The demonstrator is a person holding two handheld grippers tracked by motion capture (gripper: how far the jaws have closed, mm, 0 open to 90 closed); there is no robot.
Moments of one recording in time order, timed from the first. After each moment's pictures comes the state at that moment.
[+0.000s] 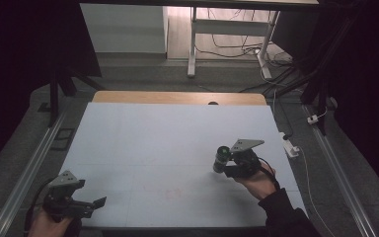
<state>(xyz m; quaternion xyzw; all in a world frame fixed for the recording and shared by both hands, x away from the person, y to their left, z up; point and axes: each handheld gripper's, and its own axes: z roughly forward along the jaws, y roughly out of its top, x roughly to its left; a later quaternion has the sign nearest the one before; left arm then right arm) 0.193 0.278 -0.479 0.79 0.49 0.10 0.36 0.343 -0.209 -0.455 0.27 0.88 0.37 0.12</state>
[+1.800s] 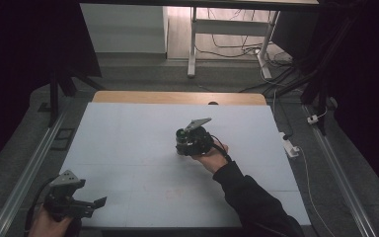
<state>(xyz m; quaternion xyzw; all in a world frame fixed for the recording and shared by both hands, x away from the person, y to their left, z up) 0.195 0.277 -0.480 0.79 0.49 0.09 0.35 0.416 -0.086 -0.479 0.24 0.89 0.36 0.11</state>
